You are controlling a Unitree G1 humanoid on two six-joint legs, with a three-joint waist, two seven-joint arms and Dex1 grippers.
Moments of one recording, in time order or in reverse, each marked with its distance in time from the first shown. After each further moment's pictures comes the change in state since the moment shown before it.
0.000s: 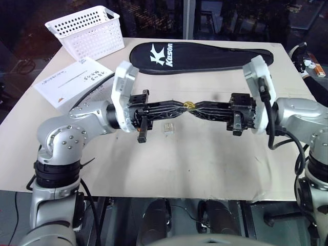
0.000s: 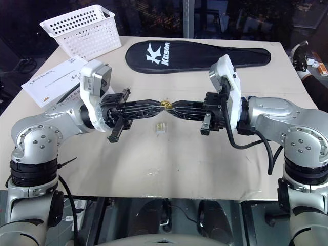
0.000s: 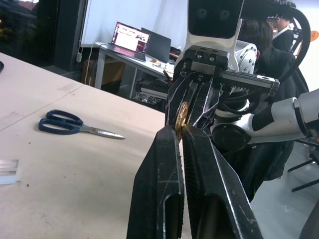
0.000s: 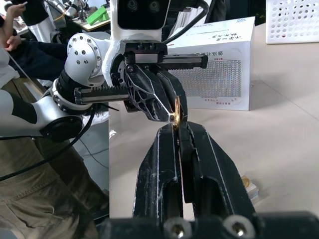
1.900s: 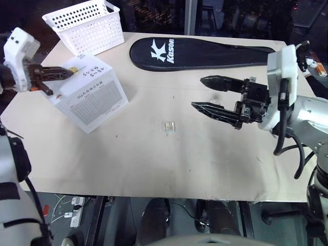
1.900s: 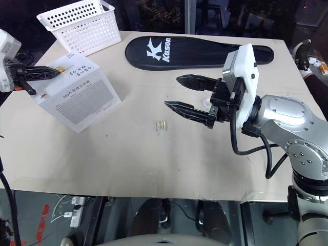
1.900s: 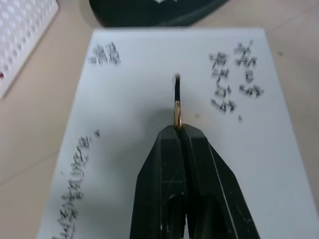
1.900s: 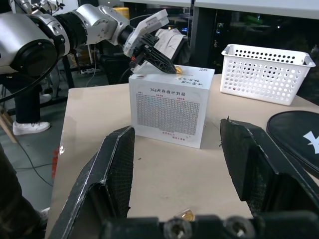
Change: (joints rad) left arm -0.676 0.429 -0.197 1.517 1.047 -0.715 -0.438; right arm 0.064 -0.076 0.025 -0.107 -0.134 -0.308 -0.036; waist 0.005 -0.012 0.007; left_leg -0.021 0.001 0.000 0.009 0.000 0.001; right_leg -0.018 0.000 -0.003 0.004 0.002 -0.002
